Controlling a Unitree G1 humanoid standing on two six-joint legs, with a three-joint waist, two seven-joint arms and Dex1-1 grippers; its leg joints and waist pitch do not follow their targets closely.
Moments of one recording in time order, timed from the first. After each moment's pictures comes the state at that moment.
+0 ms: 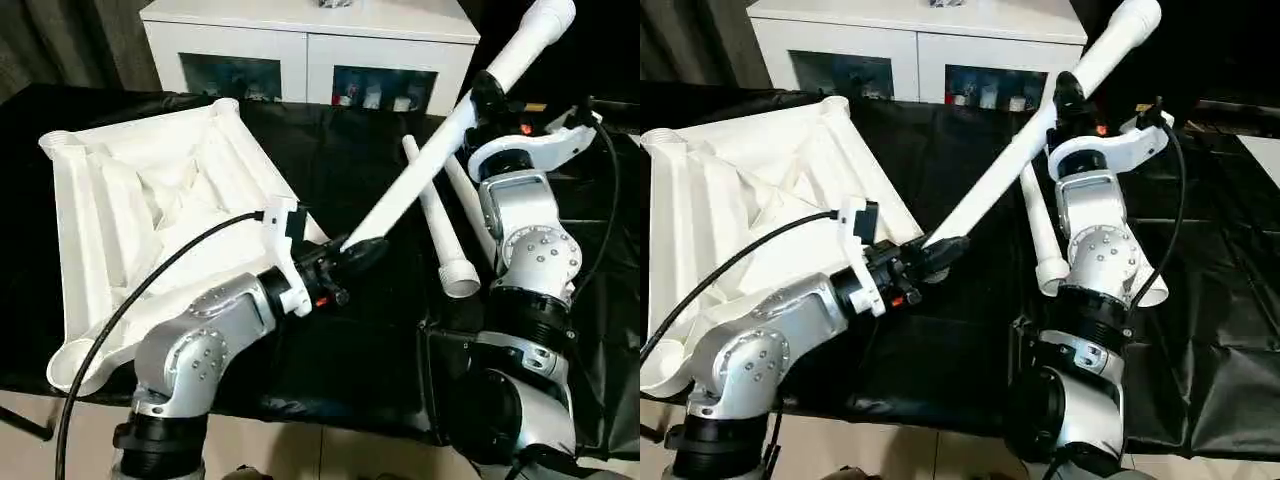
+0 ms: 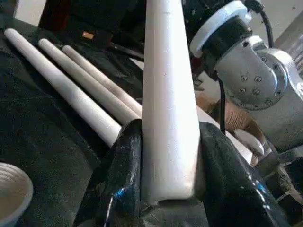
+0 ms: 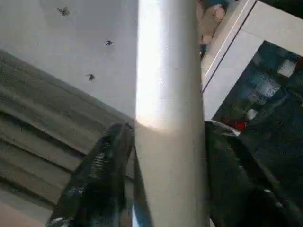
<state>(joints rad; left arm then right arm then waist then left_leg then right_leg) -0.33 0.04 -0.01 -0.24 -0.61 0.85 -0.51 -0.84 0.11 -0.65 0.26 0.87 0.41 -0.02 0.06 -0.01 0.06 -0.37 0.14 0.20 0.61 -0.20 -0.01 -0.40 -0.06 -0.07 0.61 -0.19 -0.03</state>
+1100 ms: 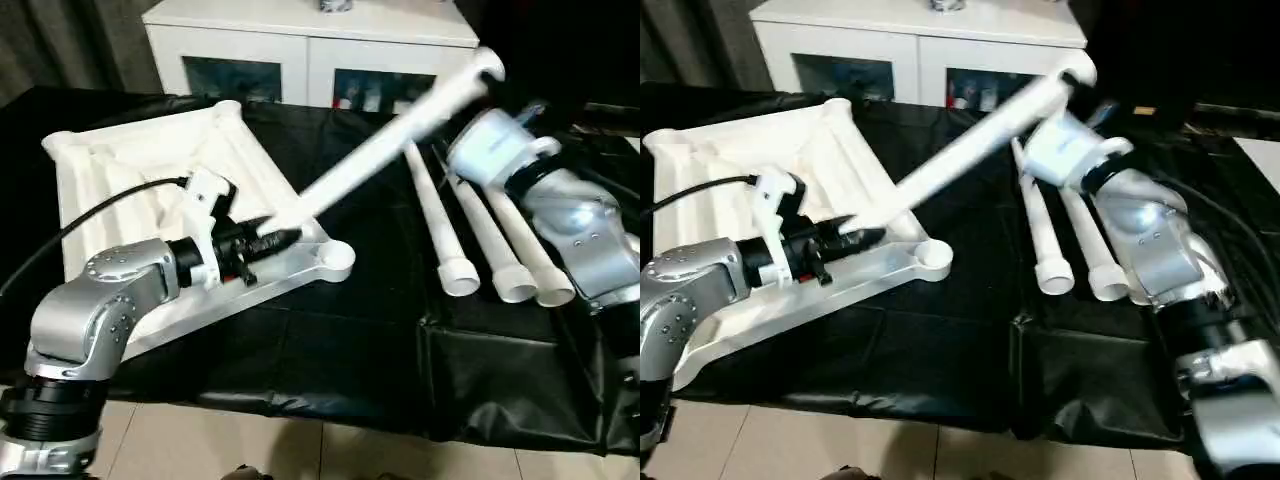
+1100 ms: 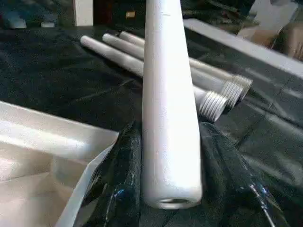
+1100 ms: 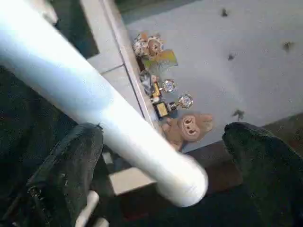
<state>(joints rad) -0.40 0.50 0.00 -0.15 -0.49 0.75 -0.75 -0.73 -0.66 0.29 0.44 -0.39 -0.25 0.18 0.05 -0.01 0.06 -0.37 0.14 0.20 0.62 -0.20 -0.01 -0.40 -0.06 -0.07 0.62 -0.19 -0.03</state>
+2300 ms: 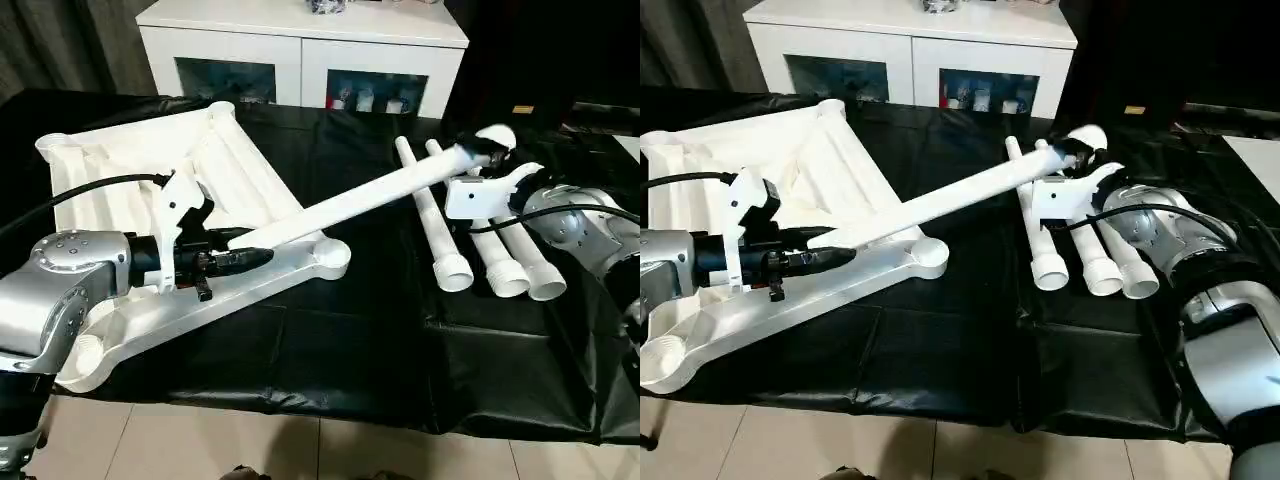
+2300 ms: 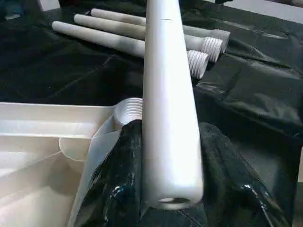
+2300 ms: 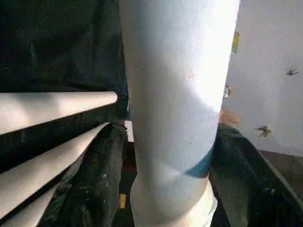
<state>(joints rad) -0.40 0.70 -0.03 -0.10 -0.46 0.64 -0.99 -0.98 -0.66 0.52 1.09 -0.74 -0.56 0.03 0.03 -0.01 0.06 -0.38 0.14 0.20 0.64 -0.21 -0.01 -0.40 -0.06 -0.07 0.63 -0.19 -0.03</state>
